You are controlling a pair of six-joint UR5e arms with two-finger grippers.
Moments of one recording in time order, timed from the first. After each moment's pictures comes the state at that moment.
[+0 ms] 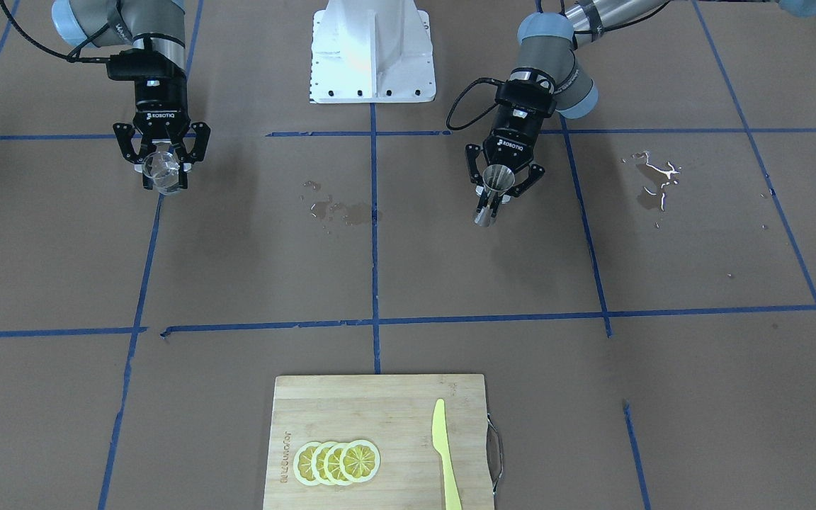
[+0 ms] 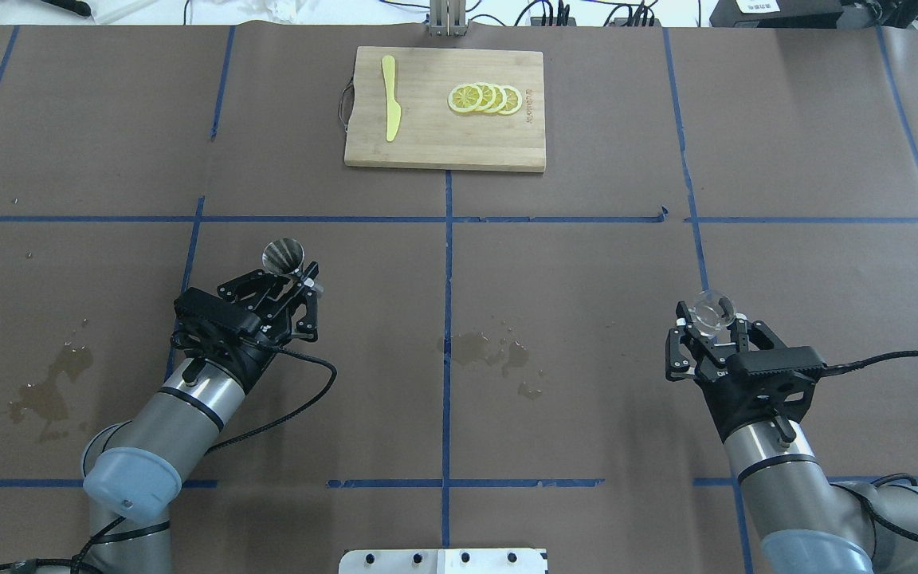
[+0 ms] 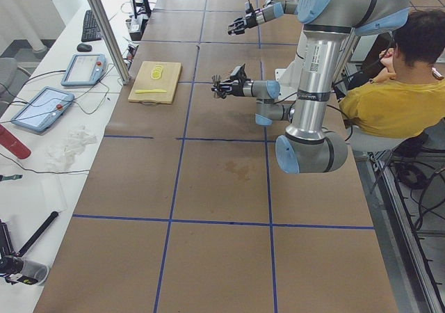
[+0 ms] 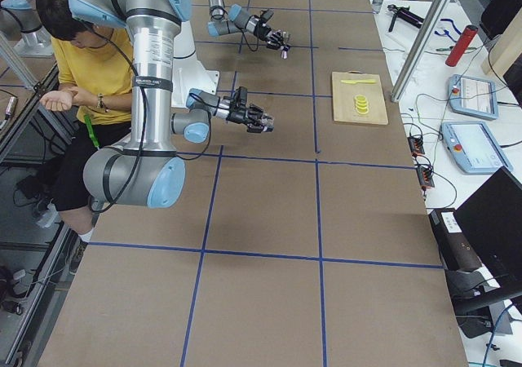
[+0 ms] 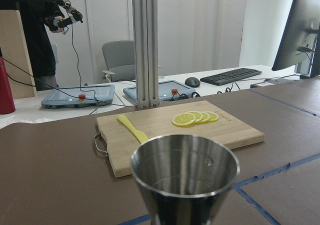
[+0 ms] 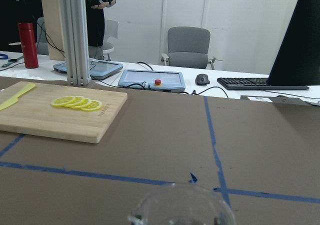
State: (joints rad) left arm -0.23 -1.84 -1.61 -2.89 -0.71 -0.66; right arm 0.07 -1.66 2.01 -0.96 0.47 1.29
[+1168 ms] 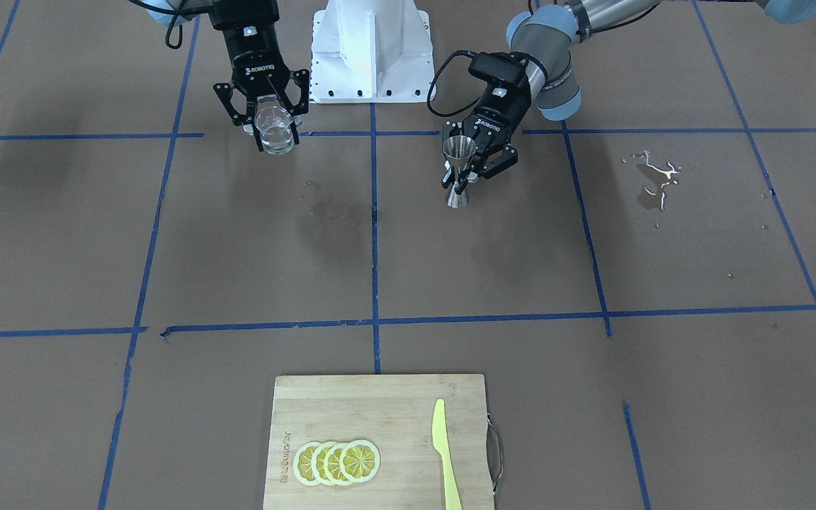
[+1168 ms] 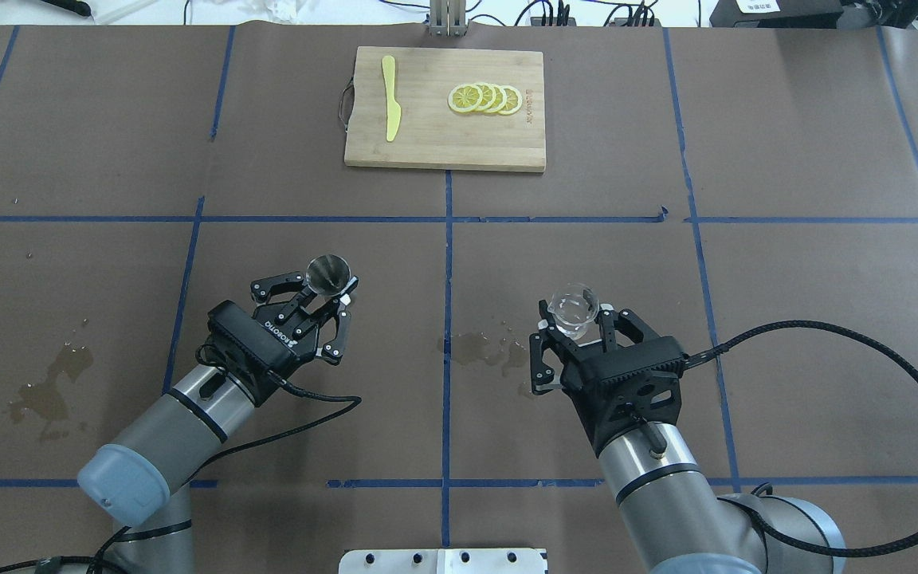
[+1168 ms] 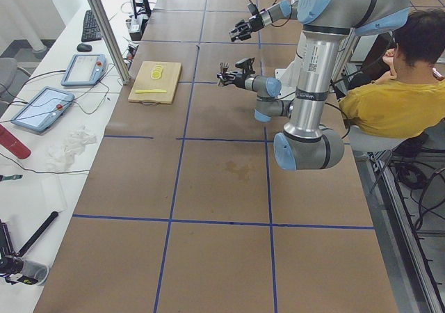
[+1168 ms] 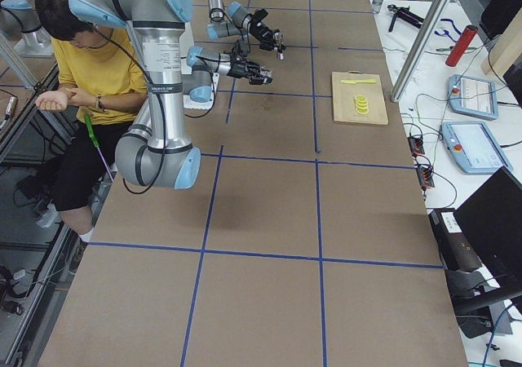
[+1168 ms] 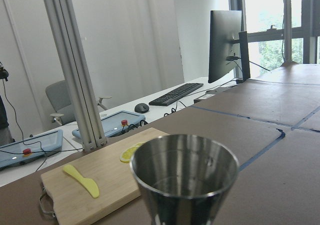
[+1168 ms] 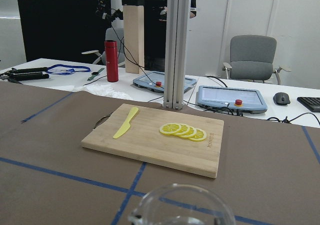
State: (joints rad) left arm -0.23 -1.91 -1.58 -3.09 -0.90 -0.25; right arm 0.04 -1.34 2.02 -0.97 0.51 0.96
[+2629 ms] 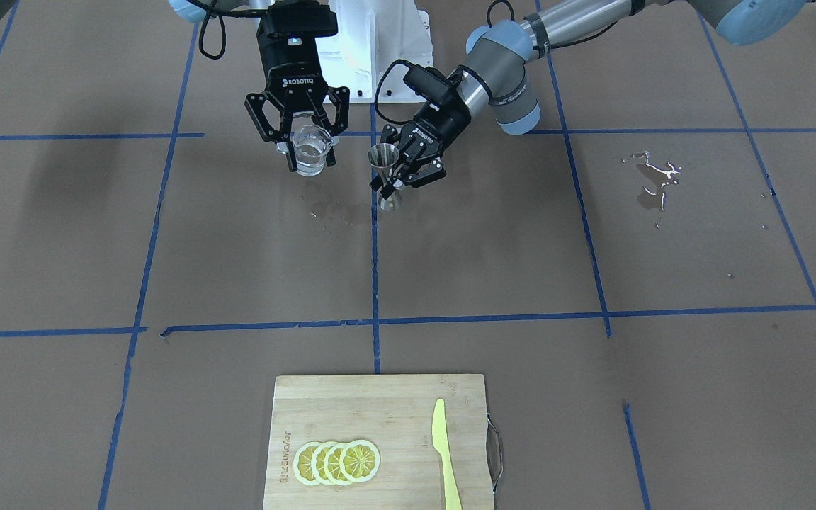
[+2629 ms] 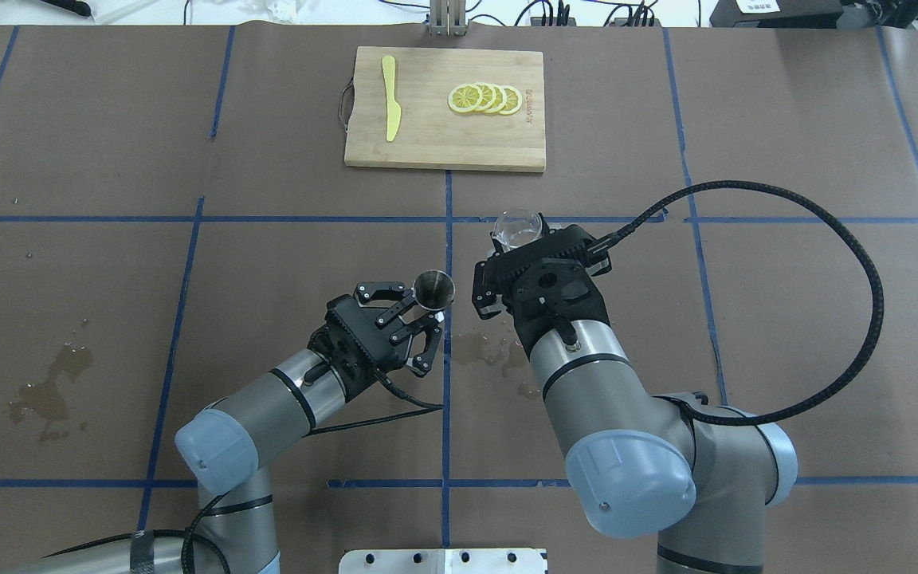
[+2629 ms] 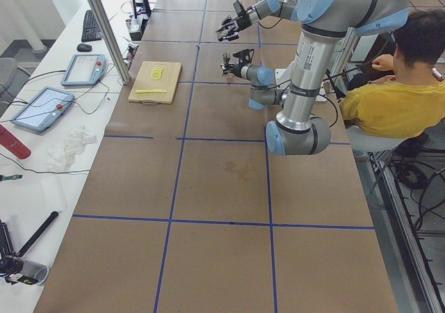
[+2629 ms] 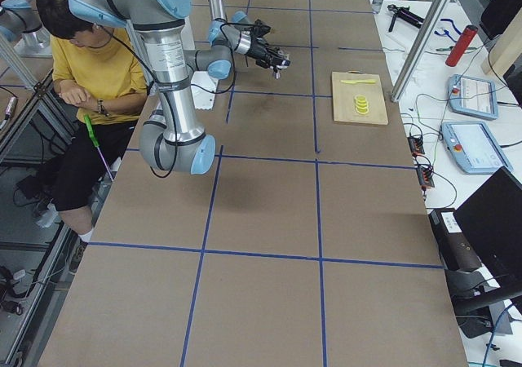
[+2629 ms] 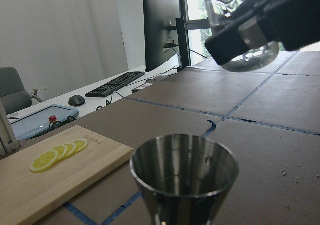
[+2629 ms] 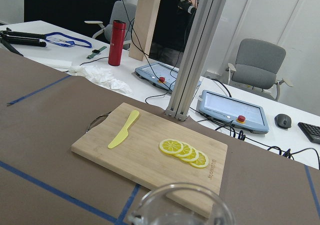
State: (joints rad) left arm -0.24 -2.11 -1.44 -3.03 -1.09 -0.24; right arm 0.22 -1.13 2.01 -1.25 0.72 0.79
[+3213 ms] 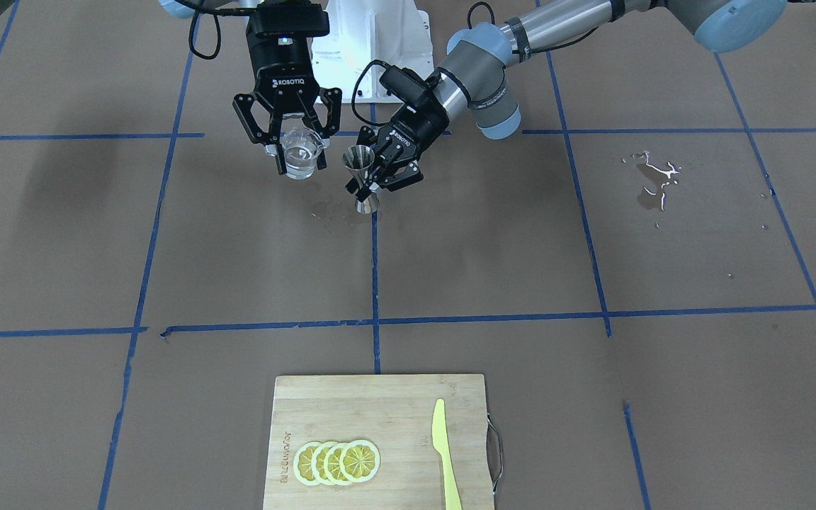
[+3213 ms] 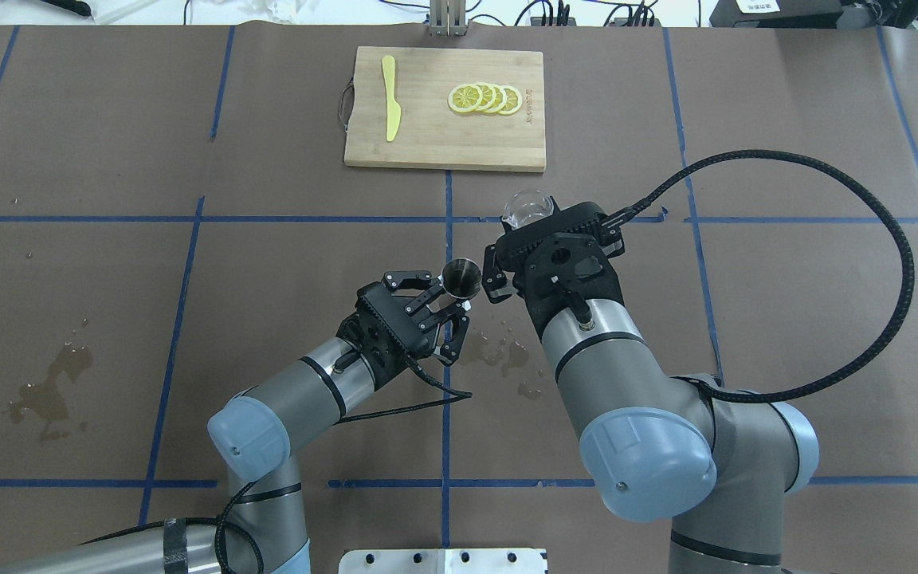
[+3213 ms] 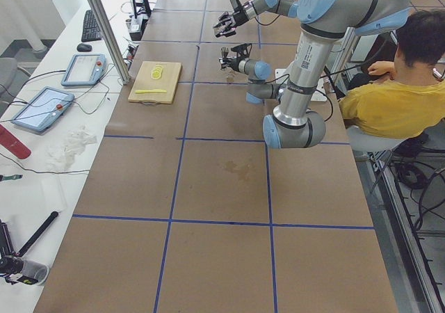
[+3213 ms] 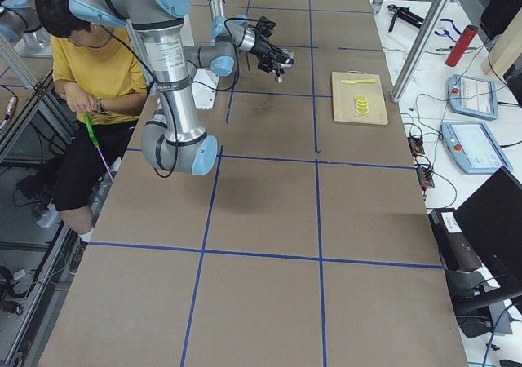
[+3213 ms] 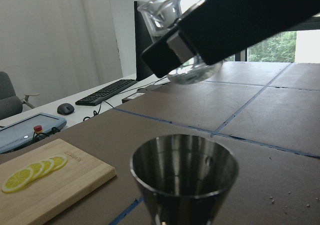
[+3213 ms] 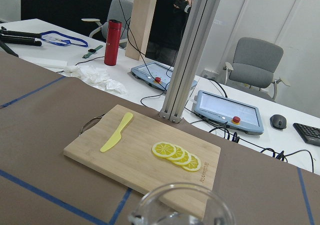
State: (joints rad) left arm -0.26 -2.17 -1.39 -3.03 -1.10 -0.25; right arm 0.24 -1.14 2.06 -1.30 0.75 0.79
